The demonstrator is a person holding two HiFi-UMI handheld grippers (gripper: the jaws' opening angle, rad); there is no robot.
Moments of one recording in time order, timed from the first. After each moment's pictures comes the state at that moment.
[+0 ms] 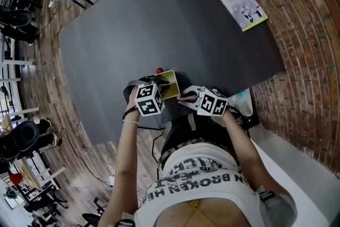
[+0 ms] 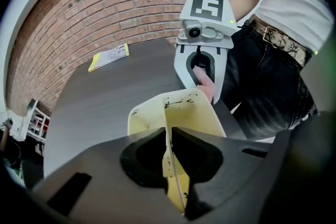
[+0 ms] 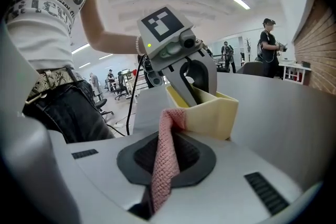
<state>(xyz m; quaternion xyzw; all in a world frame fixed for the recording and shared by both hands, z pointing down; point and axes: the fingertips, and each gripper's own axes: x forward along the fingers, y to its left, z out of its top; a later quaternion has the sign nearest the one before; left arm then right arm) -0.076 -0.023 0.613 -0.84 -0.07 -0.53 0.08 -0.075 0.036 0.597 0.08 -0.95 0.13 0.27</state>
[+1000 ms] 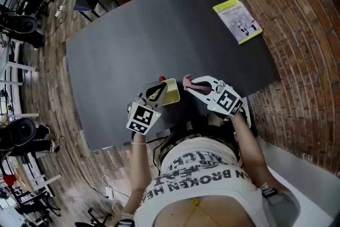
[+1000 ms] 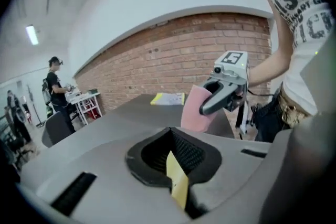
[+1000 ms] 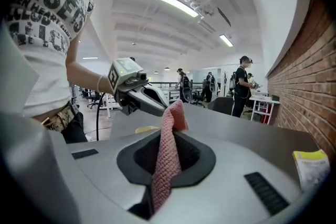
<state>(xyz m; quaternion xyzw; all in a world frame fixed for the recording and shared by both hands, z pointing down) -0.075 -0.051 0.482 -0.93 0.25 -0.26 -0.02 -0.019 -0.023 0.481 0.22 -0.96 0.03 0.17</state>
